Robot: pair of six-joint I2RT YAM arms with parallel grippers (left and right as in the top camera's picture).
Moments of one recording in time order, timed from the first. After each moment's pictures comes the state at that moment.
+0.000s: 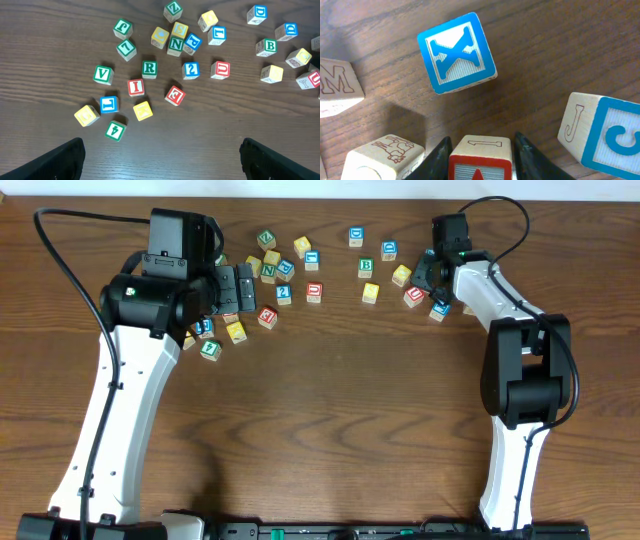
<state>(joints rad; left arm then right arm) -0.16 1.50 1.55 -0.99 -0.01 -0.22 0.12 2.30 1.72 -0.50 0.07 0.49</state>
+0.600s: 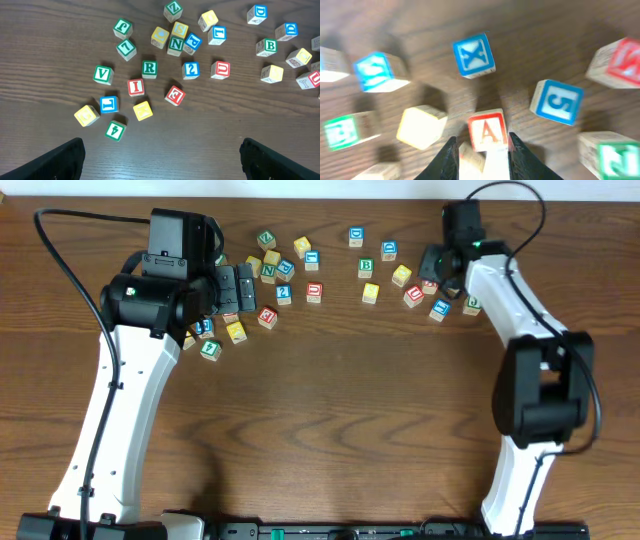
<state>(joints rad) -0.16 1.51 1.55 -0.99 -0.01 -0.22 0.12 2.13 1.72 -0.62 0.07 0.44</state>
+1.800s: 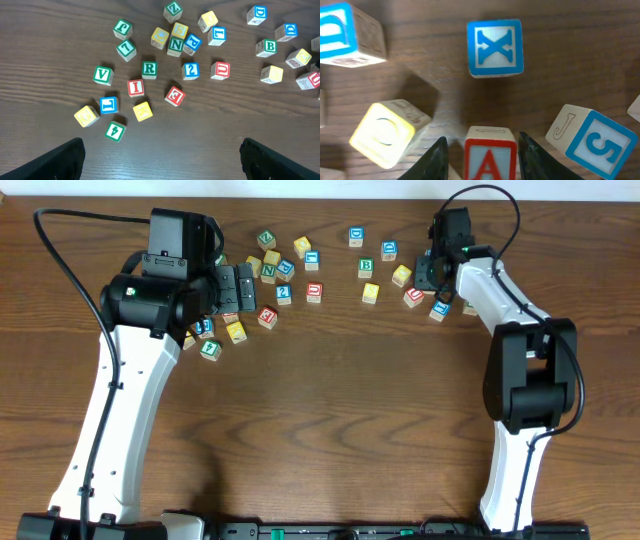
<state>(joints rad) -0.16 1.51 1.55 -0.99 -0.01 -0.22 0.12 2.26 1.72 -0.55 0.06 0.19</state>
